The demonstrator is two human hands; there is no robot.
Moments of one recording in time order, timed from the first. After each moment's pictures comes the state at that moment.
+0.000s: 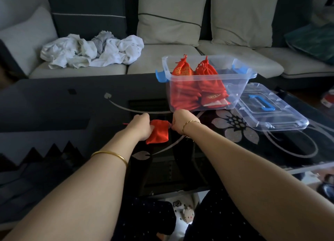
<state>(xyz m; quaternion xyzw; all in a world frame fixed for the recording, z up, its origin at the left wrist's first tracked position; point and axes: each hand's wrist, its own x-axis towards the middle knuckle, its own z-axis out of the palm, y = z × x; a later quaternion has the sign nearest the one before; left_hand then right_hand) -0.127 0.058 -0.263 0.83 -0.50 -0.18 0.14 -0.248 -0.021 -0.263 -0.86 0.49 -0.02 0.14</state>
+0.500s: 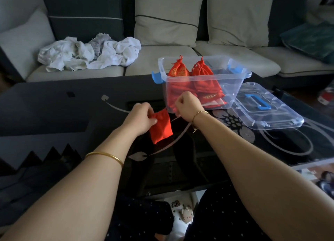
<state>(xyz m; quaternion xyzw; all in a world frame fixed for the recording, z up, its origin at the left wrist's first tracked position) -0.131 0.057 -0.246 0.78 -0.54 -0.17 0.28 -0.269 -0.032 -0.232 -0.79 0.48 -0.26 0.28</state>
